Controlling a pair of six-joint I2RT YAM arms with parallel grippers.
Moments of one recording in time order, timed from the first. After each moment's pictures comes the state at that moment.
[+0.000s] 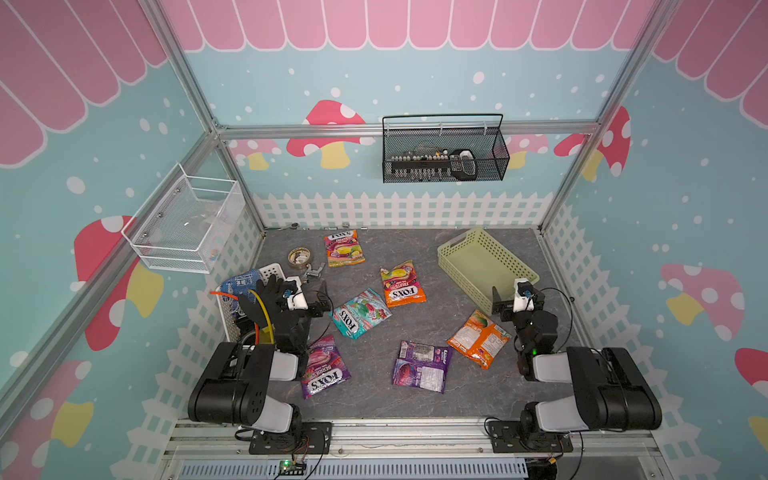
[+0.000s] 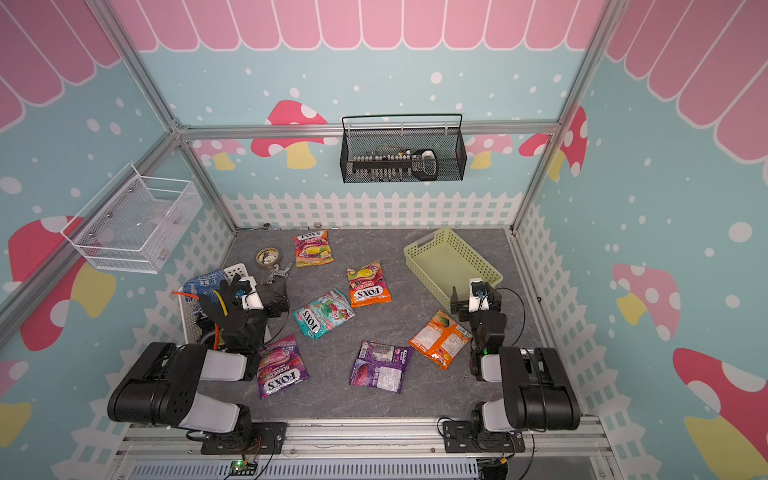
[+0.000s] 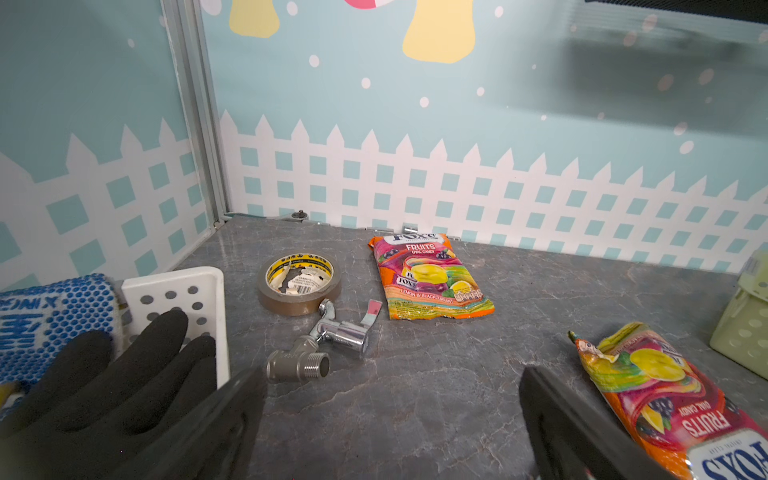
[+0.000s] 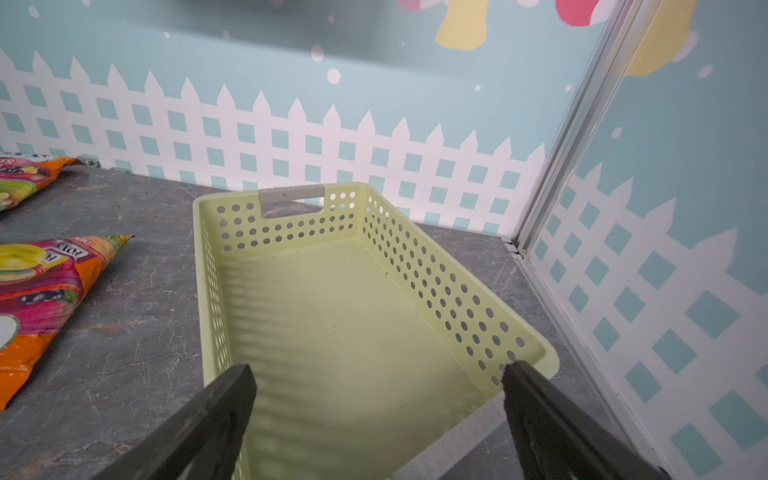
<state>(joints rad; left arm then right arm) -0.03 1.43 0.23 1.19 -0.02 -0.10 -0.04 1.36 0.18 1.17 -0.06 -0.15</state>
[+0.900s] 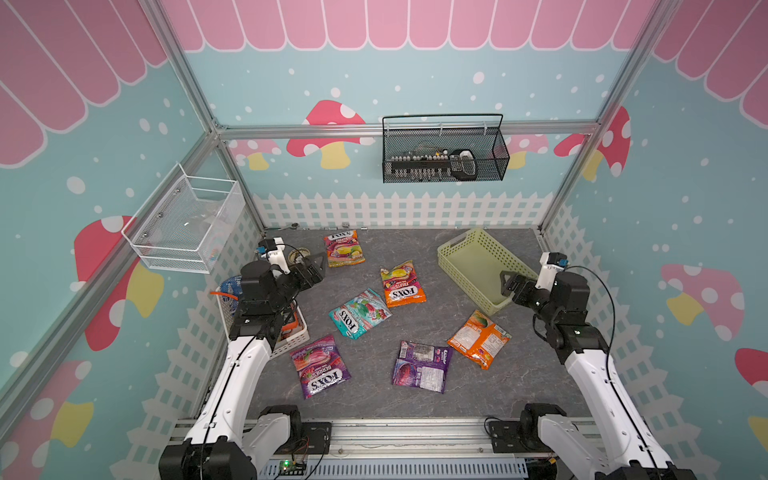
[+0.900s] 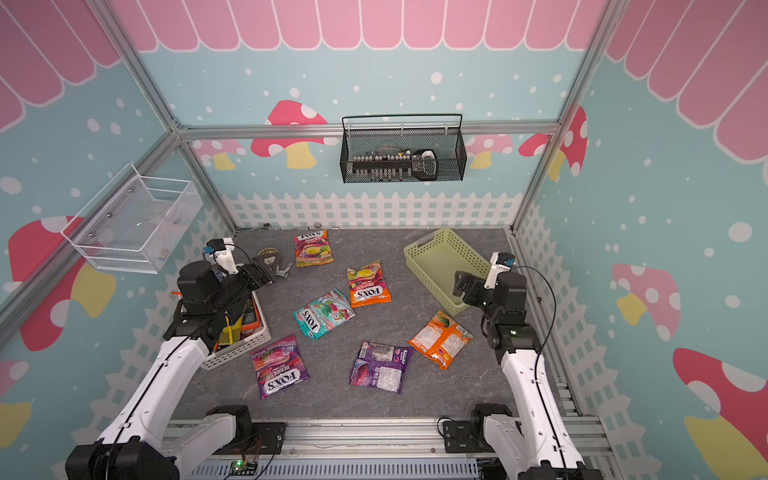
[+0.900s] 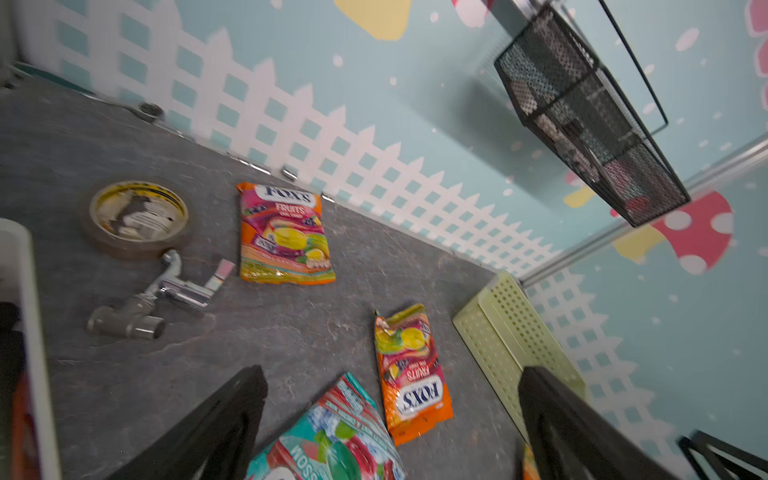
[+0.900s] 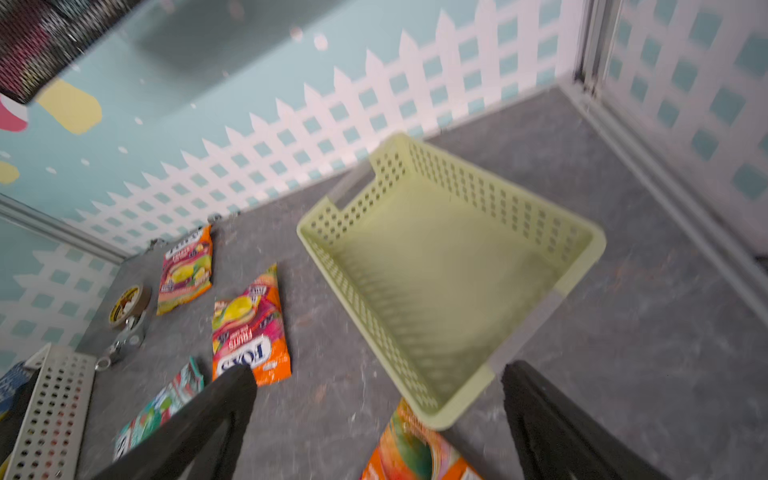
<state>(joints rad) 0.07 1.03 0.79 -0.06 0.48 -0.53 -0.04 0.90 0.72 -0.33 -0.19 0.40</state>
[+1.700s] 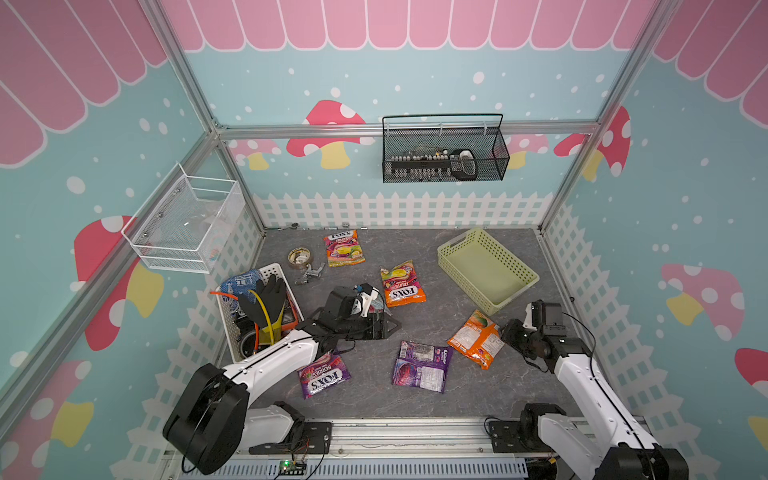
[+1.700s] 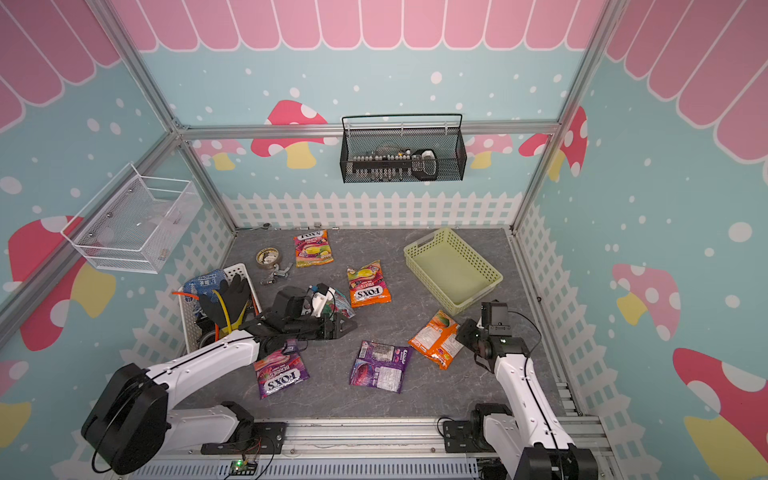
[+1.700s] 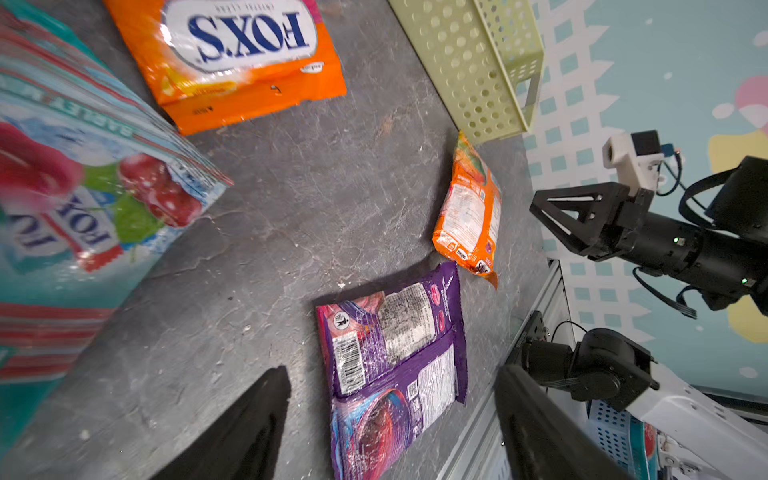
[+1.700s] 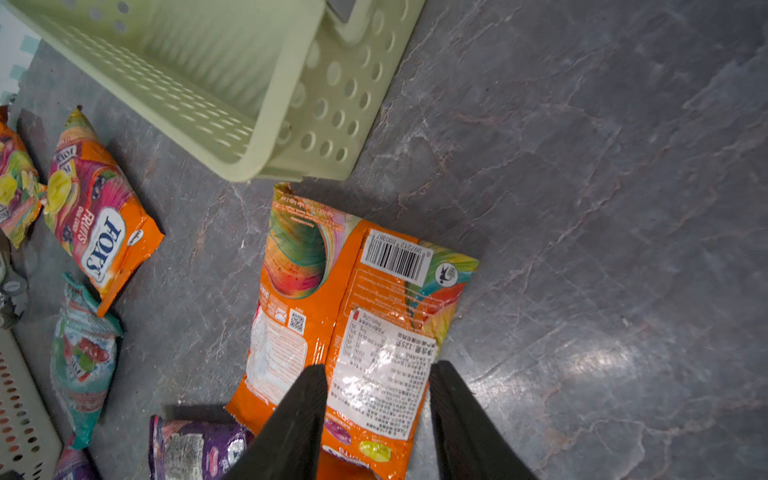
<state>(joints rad) -0.53 1.31 0.66 -0.07 0.54 -0.60 -0.03 0.95 0.53 -0.56 -0.16 0.59</state>
